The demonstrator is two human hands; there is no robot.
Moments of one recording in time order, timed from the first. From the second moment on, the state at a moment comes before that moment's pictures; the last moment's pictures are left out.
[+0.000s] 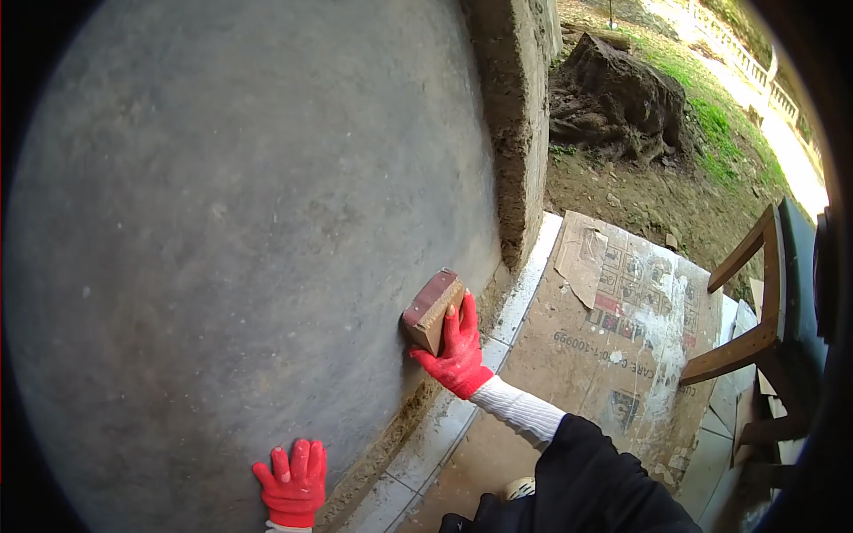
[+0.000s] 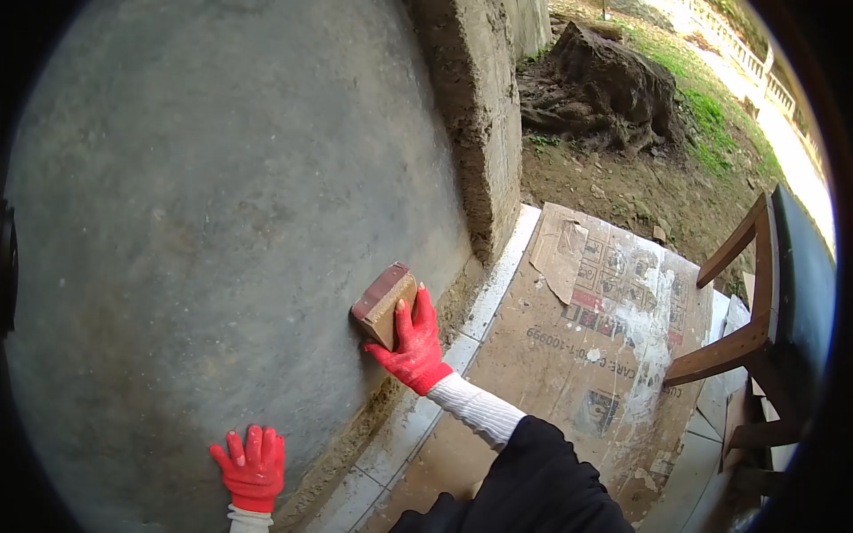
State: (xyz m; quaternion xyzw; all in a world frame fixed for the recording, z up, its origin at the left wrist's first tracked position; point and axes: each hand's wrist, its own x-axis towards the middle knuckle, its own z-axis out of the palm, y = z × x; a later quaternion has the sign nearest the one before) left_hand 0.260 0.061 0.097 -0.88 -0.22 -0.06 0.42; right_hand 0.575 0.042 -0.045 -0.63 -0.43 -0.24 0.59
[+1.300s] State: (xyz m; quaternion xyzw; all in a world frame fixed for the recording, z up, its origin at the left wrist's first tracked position) left_hand 0.439 0.080 -0.016 0.21 0.06 0.20 0.95; right_hand 0.568 0.057 0.125 -0.72 -0.12 0.06 0.68
